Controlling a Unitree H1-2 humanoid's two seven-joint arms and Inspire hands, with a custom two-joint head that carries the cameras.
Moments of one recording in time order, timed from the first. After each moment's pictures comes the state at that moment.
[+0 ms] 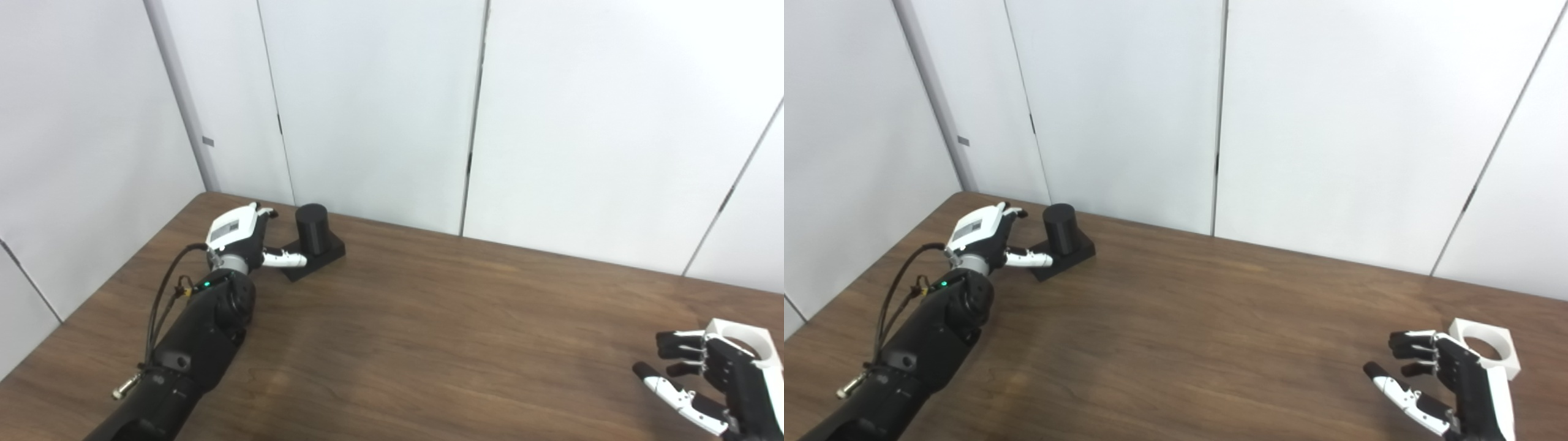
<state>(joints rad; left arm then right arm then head) -0.47 0.52 -0.13 0.40 0.67 0.42 0.01 -0.04 -0.13 -0.07 -0.20 -0.26 0.05 -0.07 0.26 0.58</state>
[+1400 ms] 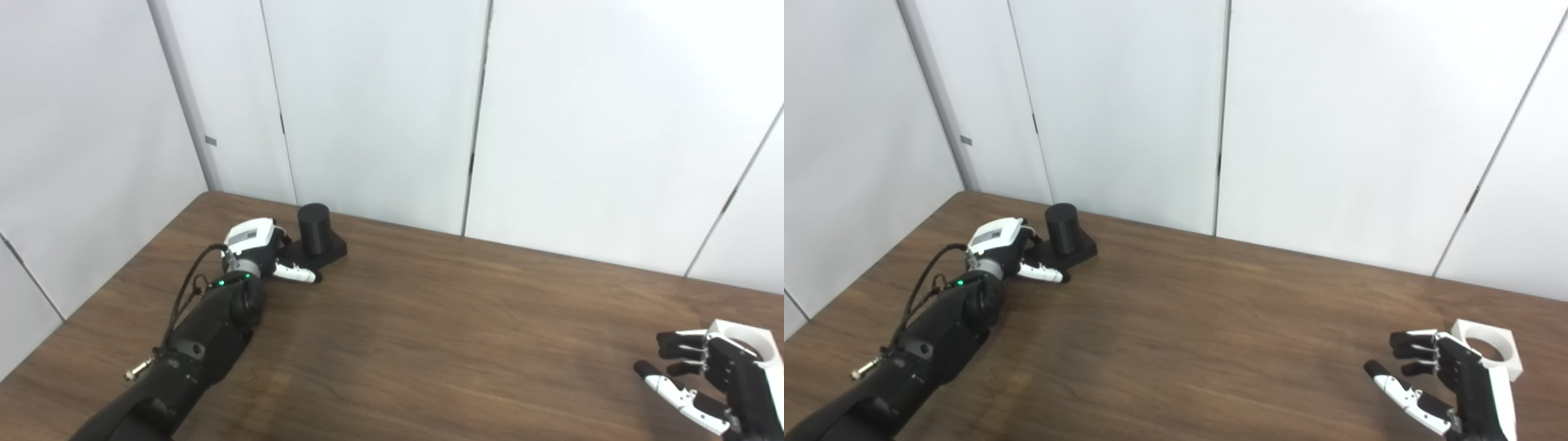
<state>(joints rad) -0.54 0.54 -0.27 0.55 0.68 0.37 -0.01 -0.04 -0.12 -0.07 -0.22 -0.25 0.08 -0.07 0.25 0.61</state>
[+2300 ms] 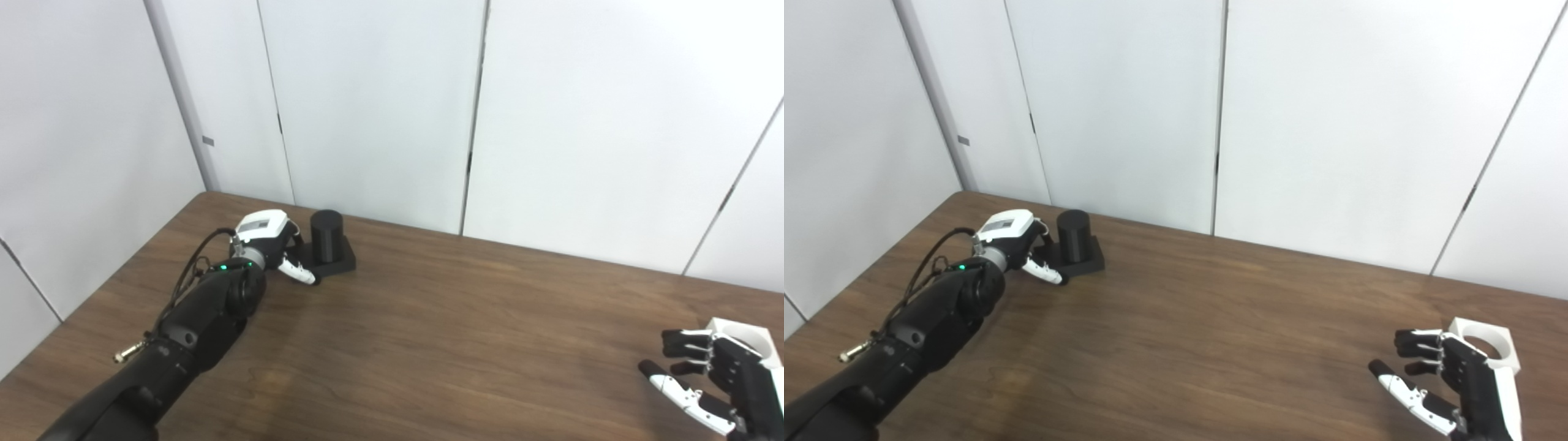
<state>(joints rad) -0.56 0.60 -0.35 0.49 0.68 0.31 -0.14 -0.04 -0.13 -0.08 -0.22 -0.22 0.08 -0.06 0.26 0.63</state>
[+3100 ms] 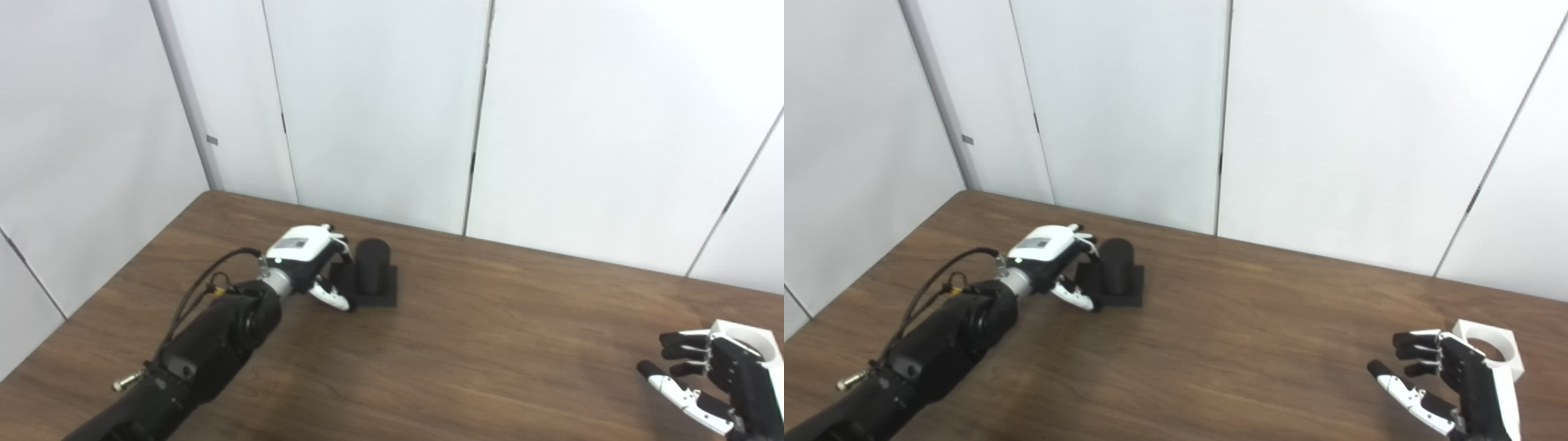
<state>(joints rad) -0.46 0.58 -0.39 0.29 0.68 0.10 -0.13 -0.04 -0.13 -0.07 -0.22 -0.25 0.08 -0.06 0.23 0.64</state>
